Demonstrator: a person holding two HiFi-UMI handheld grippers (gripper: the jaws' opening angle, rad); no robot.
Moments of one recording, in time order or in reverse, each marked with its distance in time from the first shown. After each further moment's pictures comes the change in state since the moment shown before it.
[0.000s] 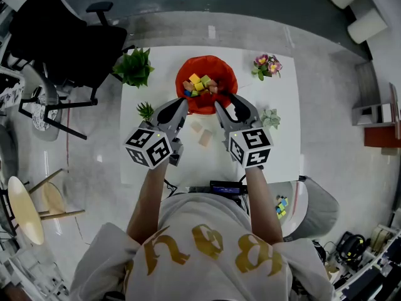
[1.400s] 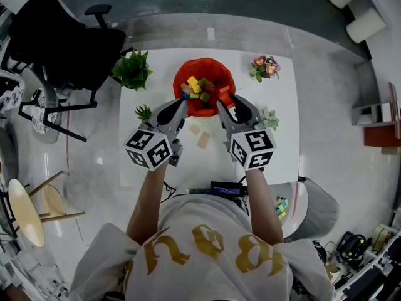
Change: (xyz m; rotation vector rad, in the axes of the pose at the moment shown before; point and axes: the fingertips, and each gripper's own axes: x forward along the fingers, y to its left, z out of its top) left arm 0.007 -0.004 0.006 0.036 -0.001 -0.006; right arm -0.006 -0.008 0.015 0.013 -0.044 -0.007
